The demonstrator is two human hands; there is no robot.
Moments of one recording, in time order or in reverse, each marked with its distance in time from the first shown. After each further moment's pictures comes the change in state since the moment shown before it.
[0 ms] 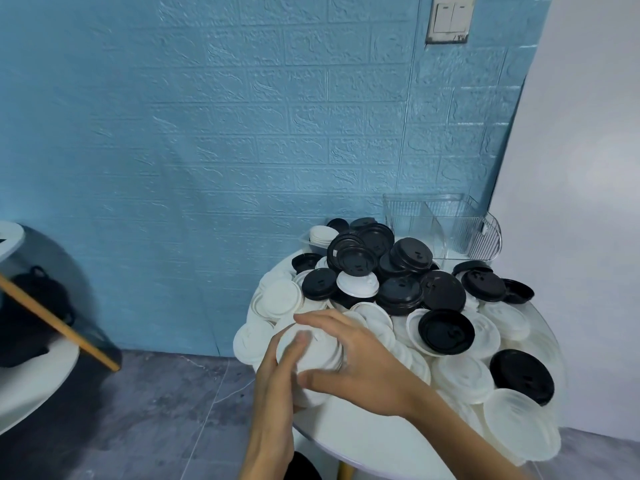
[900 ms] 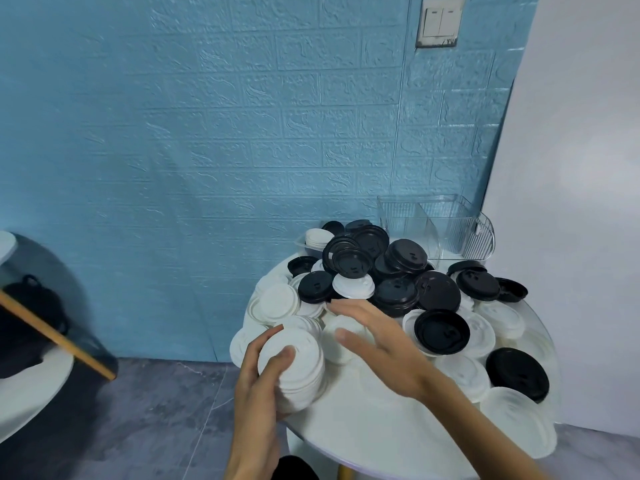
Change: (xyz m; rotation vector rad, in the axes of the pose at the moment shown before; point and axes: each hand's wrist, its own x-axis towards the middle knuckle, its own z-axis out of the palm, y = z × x) left_hand 0.011 -0.010 -0.016 -0.167 0.071 0.008; right_hand -0.002 0.040 -0.027 -0.040 0.114 0.027
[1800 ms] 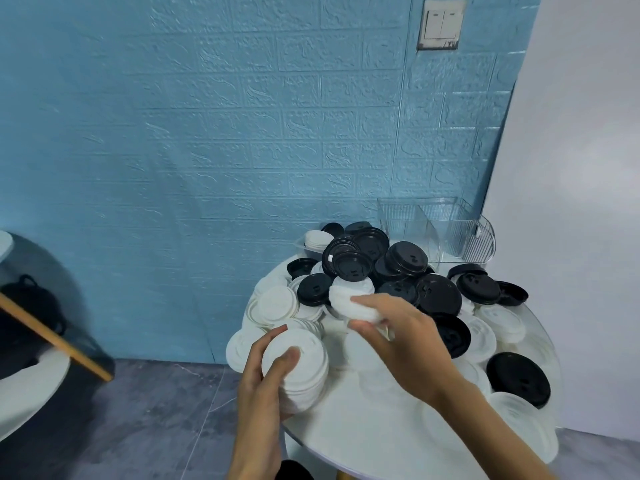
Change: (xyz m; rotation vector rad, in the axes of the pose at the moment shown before) left_hand 0.005 -0.005 0.002 0.010 -0.026 0.014; right_hand -0.008 -0.011 -0.018 -0.305 0.319 -0.081
